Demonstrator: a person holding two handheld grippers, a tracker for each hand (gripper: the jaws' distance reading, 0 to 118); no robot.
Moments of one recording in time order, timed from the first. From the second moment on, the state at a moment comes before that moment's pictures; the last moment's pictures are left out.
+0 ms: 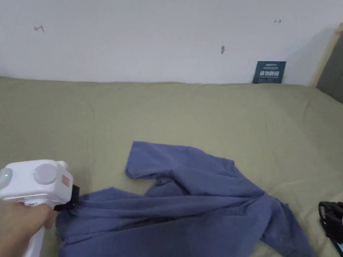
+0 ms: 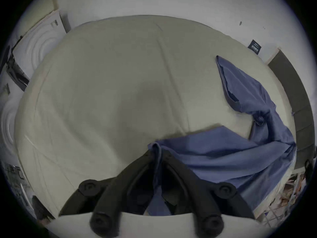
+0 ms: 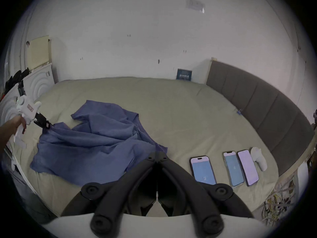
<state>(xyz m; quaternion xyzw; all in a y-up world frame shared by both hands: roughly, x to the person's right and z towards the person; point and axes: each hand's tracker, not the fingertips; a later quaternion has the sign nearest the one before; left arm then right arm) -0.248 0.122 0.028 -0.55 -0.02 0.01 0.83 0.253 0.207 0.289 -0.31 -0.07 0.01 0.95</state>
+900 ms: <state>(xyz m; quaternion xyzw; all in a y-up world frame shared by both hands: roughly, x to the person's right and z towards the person) -0.288 0.203 0.051 -0.41 -0.09 0.10 0.90 0.266 0.199 0.181 -0.36 0.04 -0.09 0.93</state>
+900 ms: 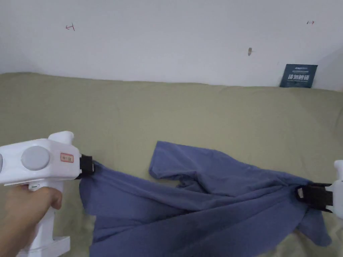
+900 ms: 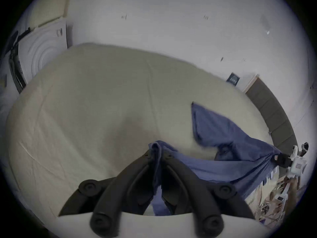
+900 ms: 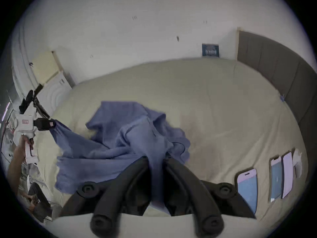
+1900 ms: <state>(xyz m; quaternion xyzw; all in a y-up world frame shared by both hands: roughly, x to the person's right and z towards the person) -0.331 0.389 -0.015 -0.22 -0.06 0.10 0.97 0.246 0.374 0.054 -0.17 0.05 -0.04 0.98</state>
